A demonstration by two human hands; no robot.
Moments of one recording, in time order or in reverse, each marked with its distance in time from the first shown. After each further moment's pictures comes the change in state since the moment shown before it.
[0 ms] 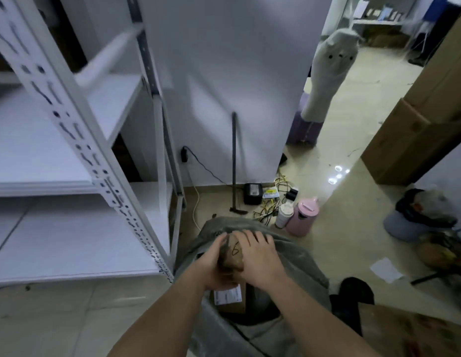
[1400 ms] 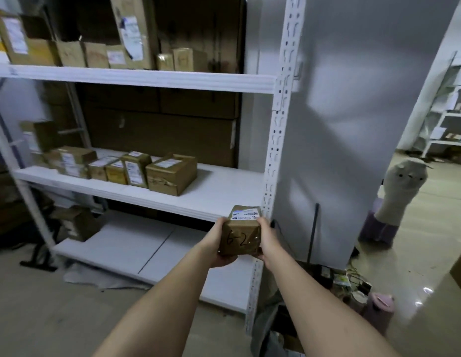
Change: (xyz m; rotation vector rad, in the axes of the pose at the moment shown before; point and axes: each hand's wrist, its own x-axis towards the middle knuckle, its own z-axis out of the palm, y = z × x) left_hand -0.466 -0.077 -0.137 -0.248 0.207 0.679; right_hand -0.095 -0.356 -0.247 1.560 -0.030 0.411
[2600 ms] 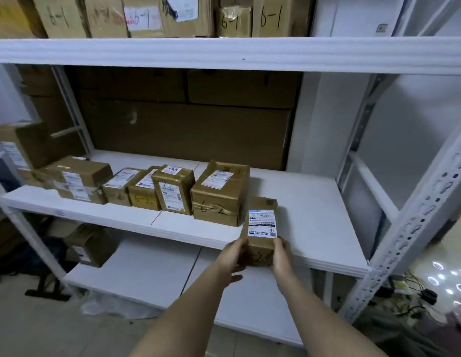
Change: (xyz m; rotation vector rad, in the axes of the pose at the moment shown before) left_hand 0.253 0.204 -0.234 0.376 0.003 0.006; right_hand 0.225 0.034 0.311 0.037 0.189 -0.085
